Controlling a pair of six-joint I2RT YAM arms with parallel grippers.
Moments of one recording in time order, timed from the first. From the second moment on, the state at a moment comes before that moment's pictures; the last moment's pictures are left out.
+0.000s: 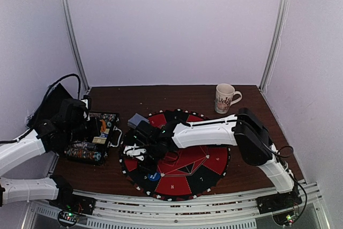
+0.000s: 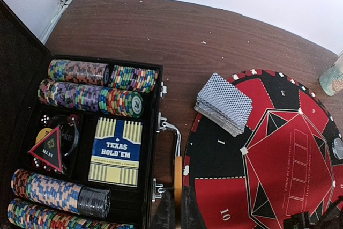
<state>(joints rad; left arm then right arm) -0.57 0.87 0.65 -0.43 -0.31 -0.51 1.16 2.35 1.88 -0.58 -0.32 -0.21</state>
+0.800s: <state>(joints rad) -0.57 0.90 0.65 -0.42 -0.29 -0.50 1.16 2.09 1.44 -0.51 -0.22 -0.16</state>
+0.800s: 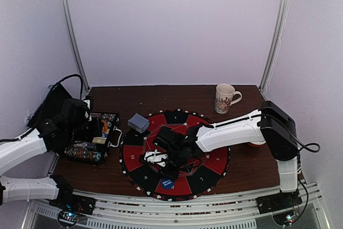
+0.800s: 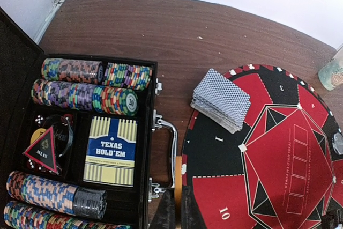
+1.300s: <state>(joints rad) -0.58 1.04 0.53 -0.16 0.03 -0.52 1.15 1.90 1.23 -0.54 -0.18 -0.06</state>
